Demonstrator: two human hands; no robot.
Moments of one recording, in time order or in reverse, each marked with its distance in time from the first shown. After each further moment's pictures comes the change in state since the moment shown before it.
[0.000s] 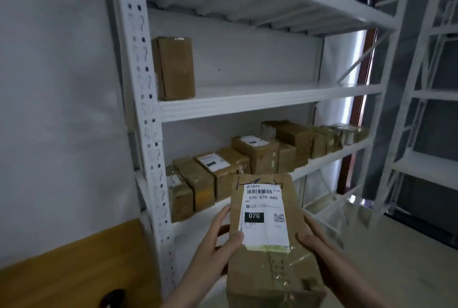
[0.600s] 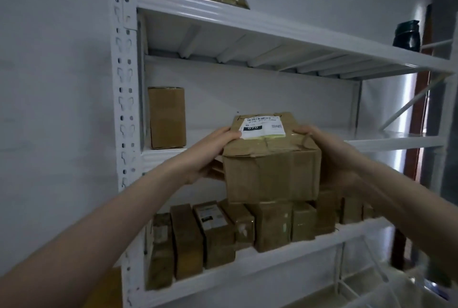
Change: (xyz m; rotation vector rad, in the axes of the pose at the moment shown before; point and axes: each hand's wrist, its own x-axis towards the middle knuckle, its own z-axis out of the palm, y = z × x) left_hand 0.163 0.225 0.026 0.297 0.135 0.155; right_hand 0.172 -0.256 -0.061 -0.098 -0.149 -0.035
